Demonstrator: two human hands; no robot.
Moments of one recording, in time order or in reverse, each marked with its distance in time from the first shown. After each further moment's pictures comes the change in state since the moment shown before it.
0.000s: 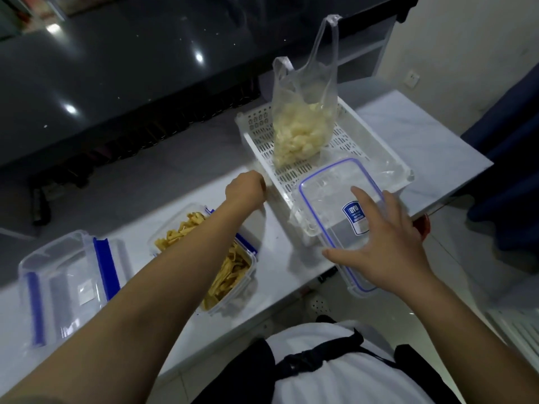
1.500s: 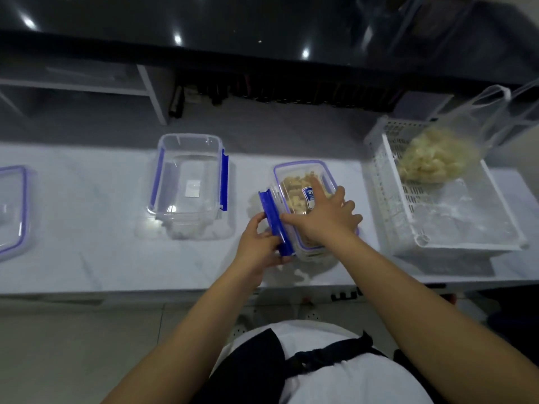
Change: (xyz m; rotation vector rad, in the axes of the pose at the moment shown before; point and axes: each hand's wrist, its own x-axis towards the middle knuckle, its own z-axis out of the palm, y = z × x) left_hand -0.239 -0.158 0.056 -1.844 0.126 -0.517; right_hand 0.009 -0.204 0.191 -0.443 -0.134 -0.194
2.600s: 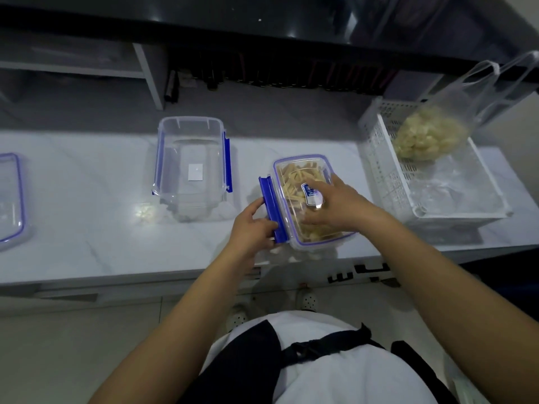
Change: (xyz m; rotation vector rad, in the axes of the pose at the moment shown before) left_hand -0.008 -0.001 -0.037 0.138 -0.055 0.032; right_hand -0.030 0.020 -0.025 -0.028 -0.243 -0.218
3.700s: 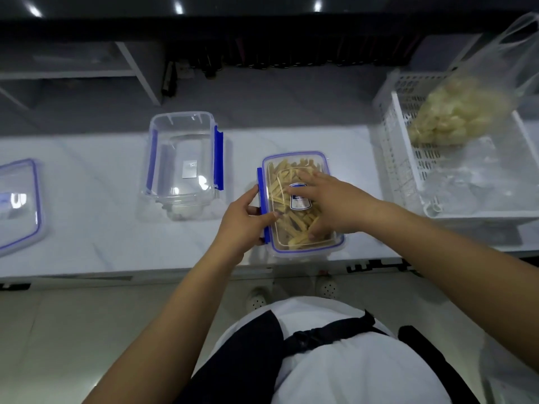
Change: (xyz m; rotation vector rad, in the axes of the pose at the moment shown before) left_hand 0.006 0.017 0.022 0.335 0.128 0.096; right_hand 0.014 0.024 -0.018 -0.203 -0.083 -0.475
